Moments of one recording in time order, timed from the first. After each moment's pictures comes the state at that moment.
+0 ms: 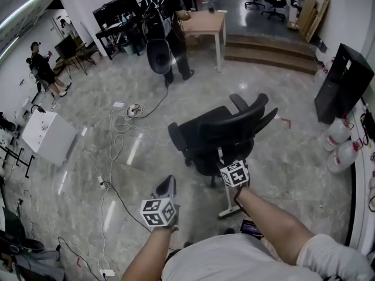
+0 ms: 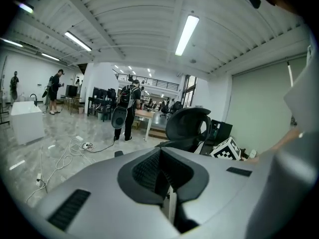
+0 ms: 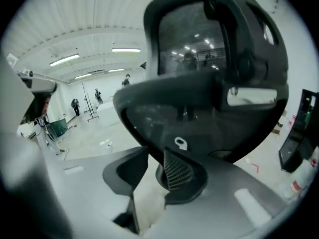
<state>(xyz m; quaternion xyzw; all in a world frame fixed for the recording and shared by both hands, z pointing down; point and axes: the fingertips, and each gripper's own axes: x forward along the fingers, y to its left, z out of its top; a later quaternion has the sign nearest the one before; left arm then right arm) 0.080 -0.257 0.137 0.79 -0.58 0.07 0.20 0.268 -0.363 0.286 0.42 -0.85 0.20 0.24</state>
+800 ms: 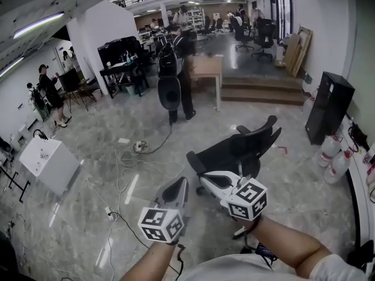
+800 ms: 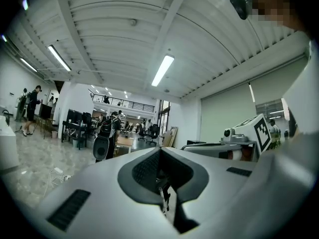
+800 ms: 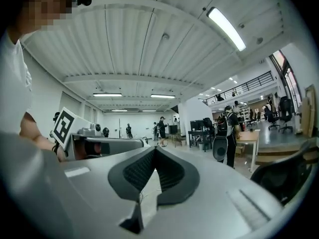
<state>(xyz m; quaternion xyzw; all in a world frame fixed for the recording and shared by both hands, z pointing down) -0.049 -0.125 -0.097 0.88 -0.48 -0.02 0.07 0.003 -0.120 -0.093 0.30 -0.95 0.04 0.02</state>
